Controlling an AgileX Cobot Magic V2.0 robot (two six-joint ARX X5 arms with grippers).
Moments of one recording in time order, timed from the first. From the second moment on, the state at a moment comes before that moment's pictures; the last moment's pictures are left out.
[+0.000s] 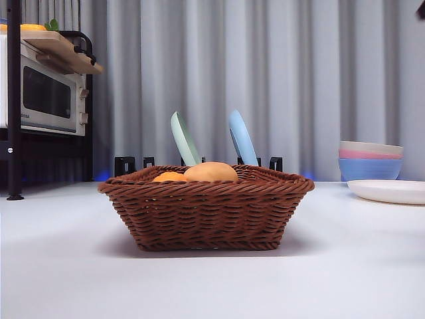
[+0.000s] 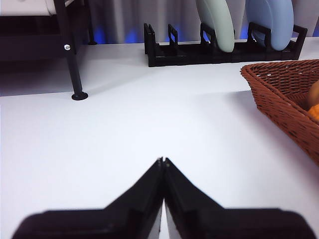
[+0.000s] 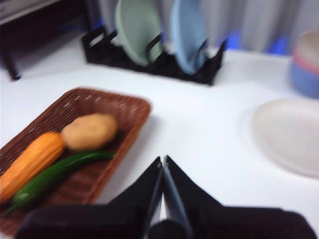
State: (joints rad) left arm -0.10 0.00 0.03 -0.21 0.00 -0.02; right arm 0.33 0.51 0.64 -0.43 -0.03 -0.04
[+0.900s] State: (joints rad) left arm -0.10 0.00 0.03 -0.21 0.00 -0.02; right arm 0.03 0.01 0.02 -0.16 -0.21 -0.01
